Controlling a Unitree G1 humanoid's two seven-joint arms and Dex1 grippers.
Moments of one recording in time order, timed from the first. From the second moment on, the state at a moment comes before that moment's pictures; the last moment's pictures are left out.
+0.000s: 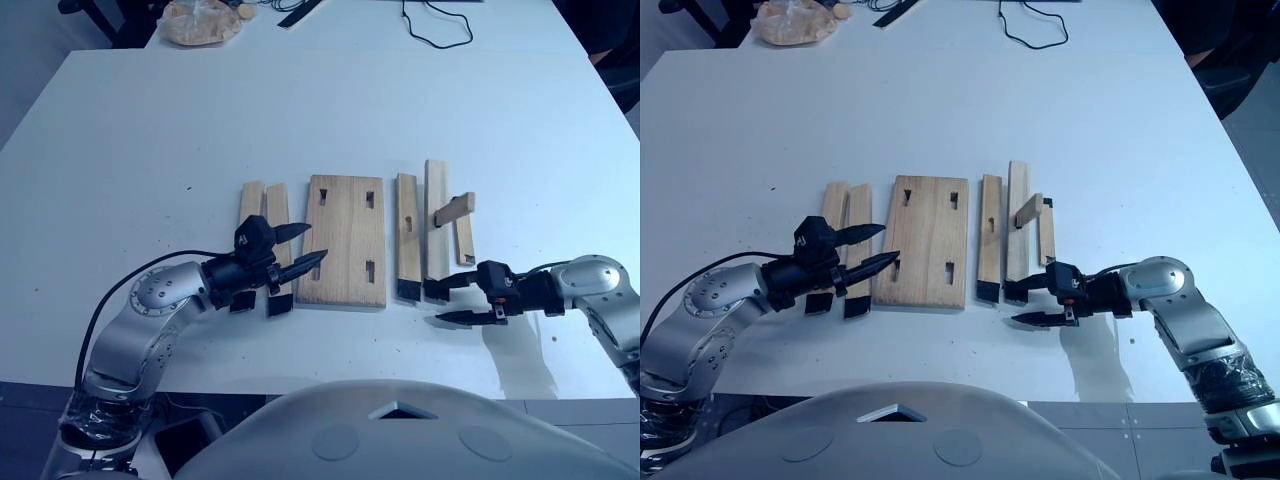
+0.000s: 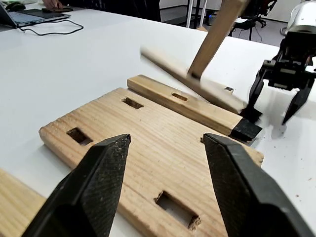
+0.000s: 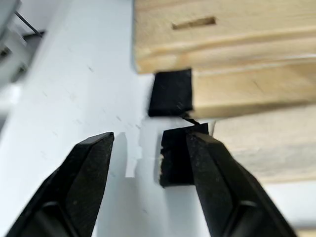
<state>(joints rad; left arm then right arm) 0.23 0.63 -0.04 -0.57 -0.50 0.44 -0.75 0.12 -0.90 0.18 -0.05 0.31 0.02 1.31</state>
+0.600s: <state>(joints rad) 0.32 0.61 -0.04 -0.58 -0.46 0.41 -0.72 0.17 -0.85 -0.04 -0.32 0.35 0.33 0.92</state>
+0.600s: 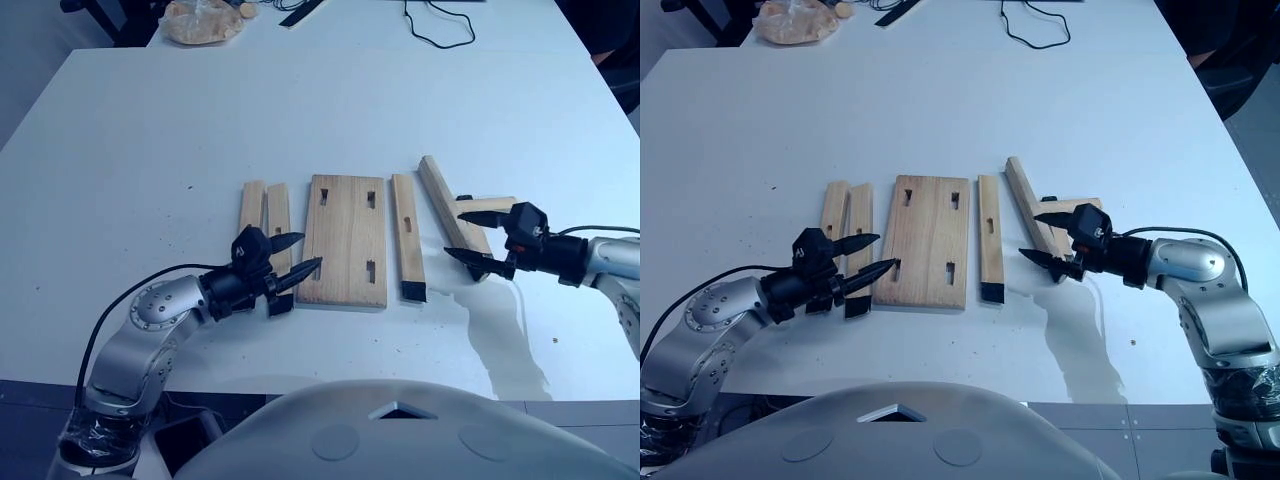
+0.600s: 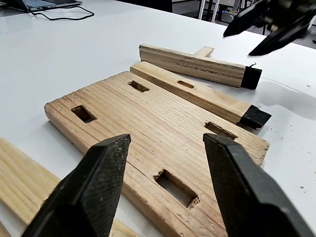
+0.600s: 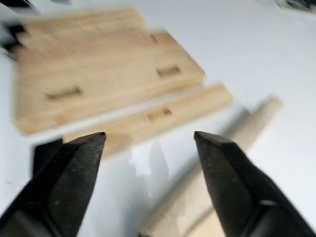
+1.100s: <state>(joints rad) 0.33 0.58 -0.05 -0.58 -0.43 0.39 -0.69 0.18 -0.75 -0.01 -0.32 0.28 0.50 0.74</state>
